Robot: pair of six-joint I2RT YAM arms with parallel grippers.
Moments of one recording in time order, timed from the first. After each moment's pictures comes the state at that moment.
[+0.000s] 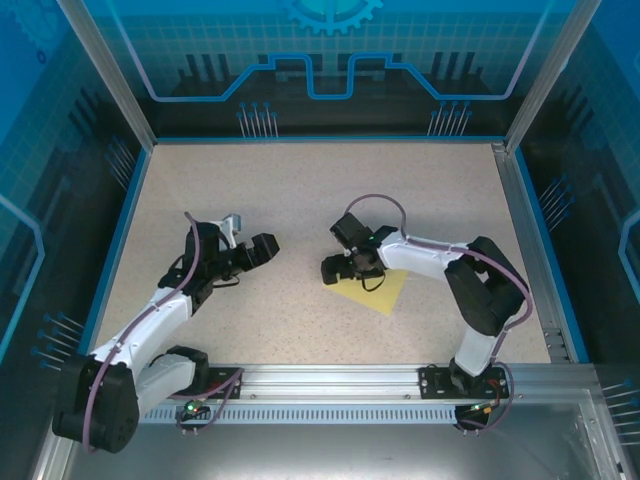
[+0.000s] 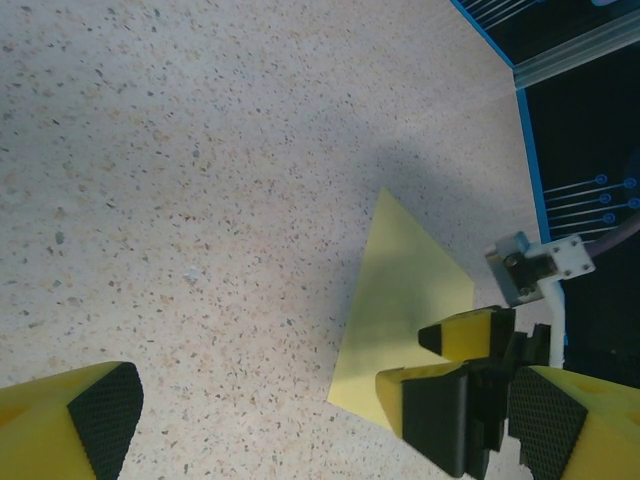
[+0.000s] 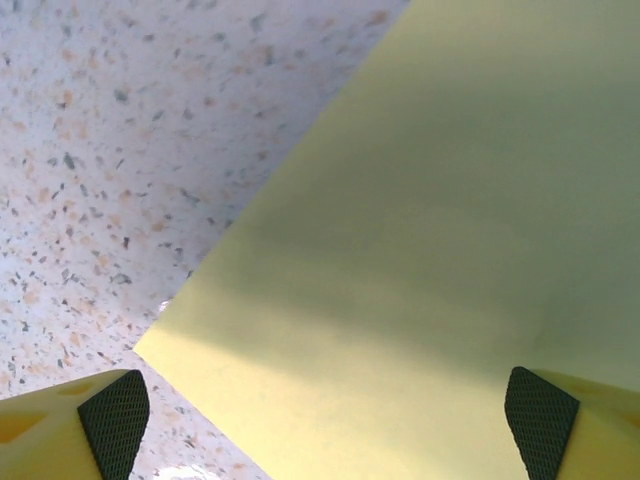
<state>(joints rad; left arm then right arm) -0.19 1.02 0.50 -0.08 0.44 -0.71 0.72 1.74 1.08 -0.57 0.00 0.54</state>
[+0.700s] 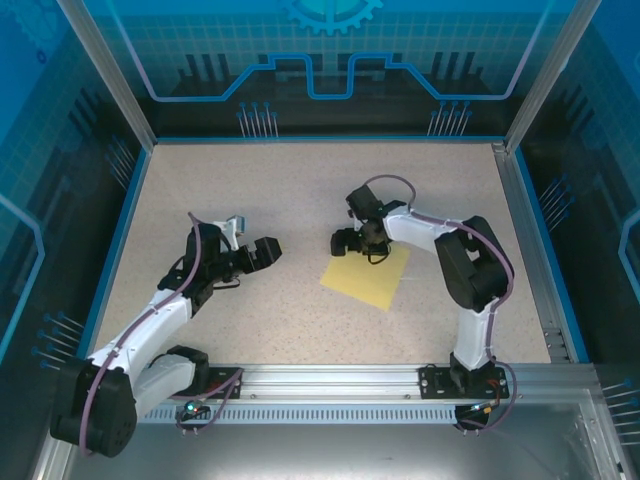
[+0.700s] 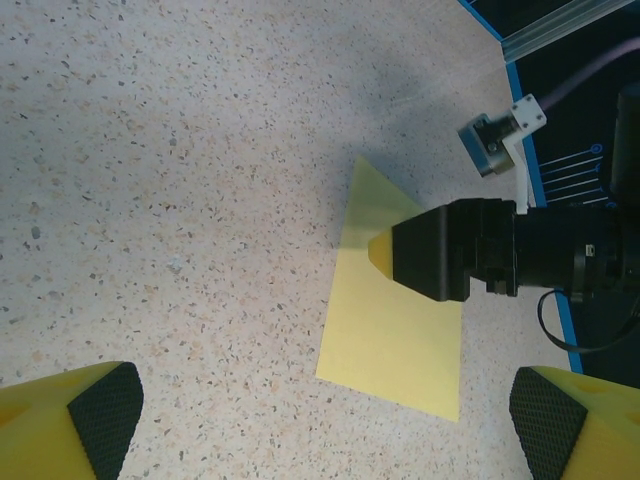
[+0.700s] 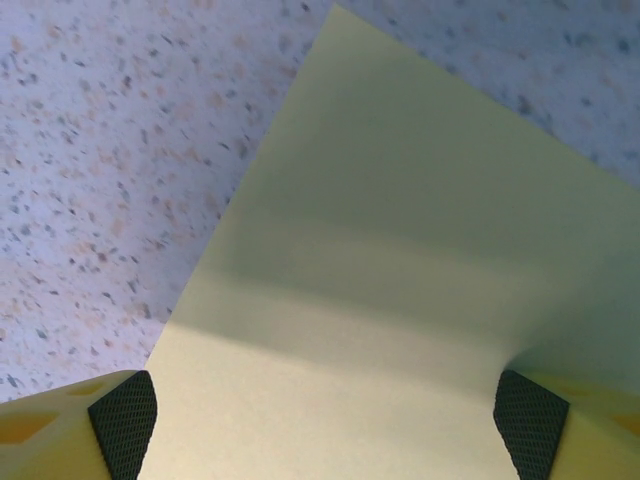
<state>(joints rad) -0.21 1.00 0.50 -0.11 0.45 -0.66 0.53 1.94 1.27 -0.58 -0.13 0.46</state>
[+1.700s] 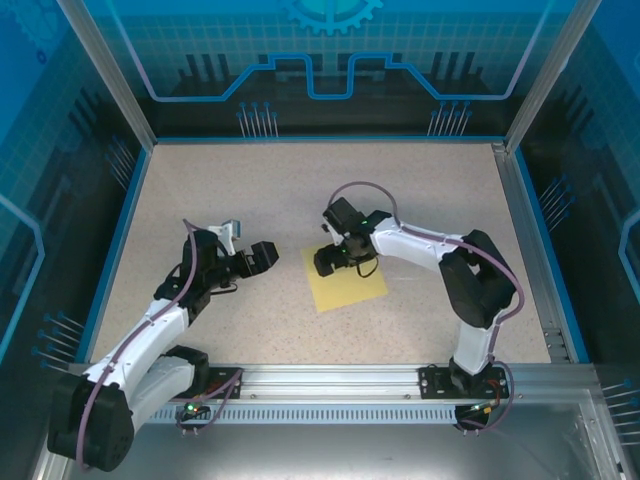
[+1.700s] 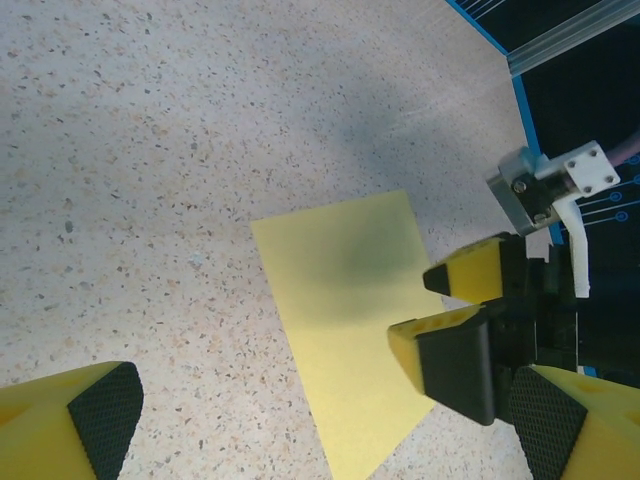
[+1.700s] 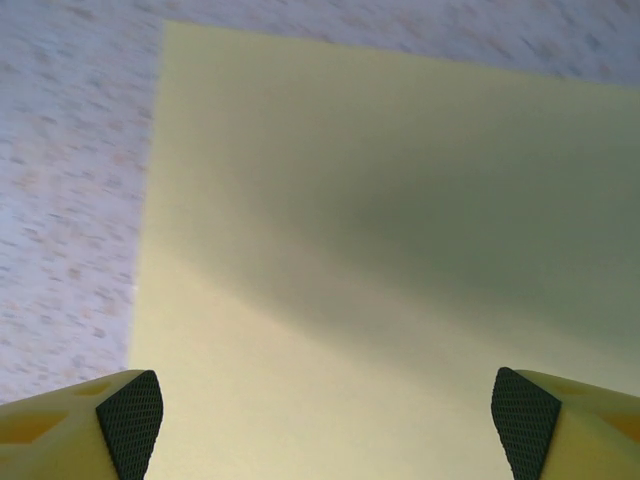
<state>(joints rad) -0.21 0.92 0.46 -0.12 0.40 -0.66 0.70 1.82 1.23 -0.64 -0.06 0.33</state>
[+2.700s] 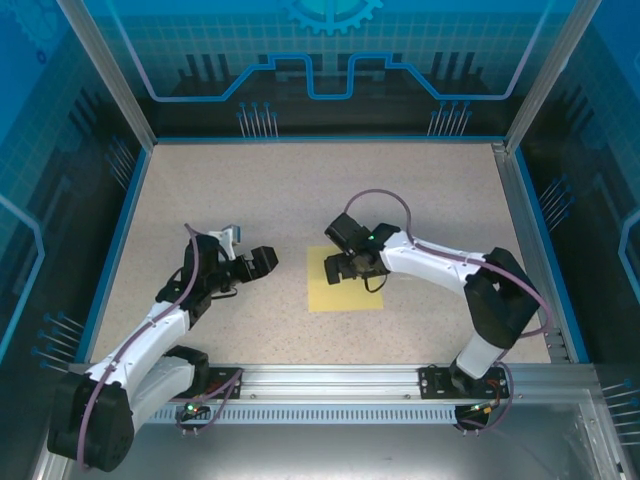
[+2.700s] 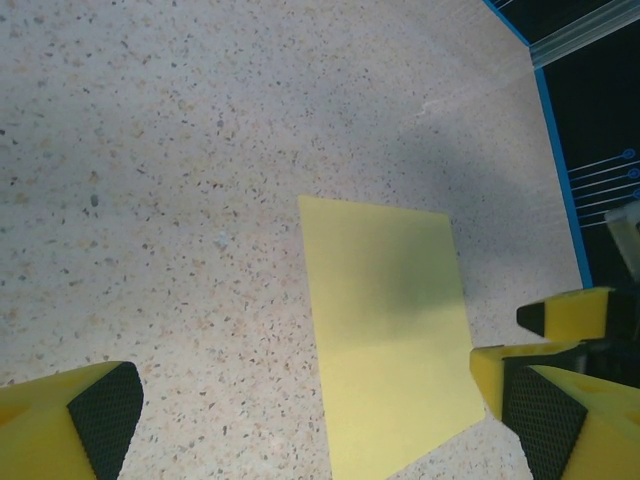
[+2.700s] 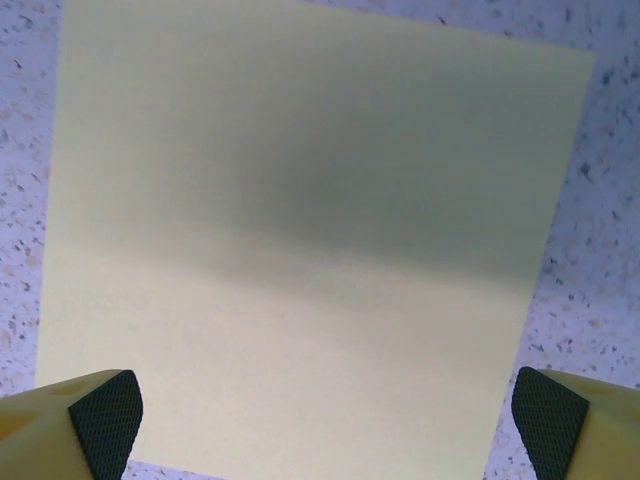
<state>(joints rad) -0.21 0.92 0.41 -0.10 0.39 -0.66 0.80 1.69 1.17 -0.77 0.16 0.58</state>
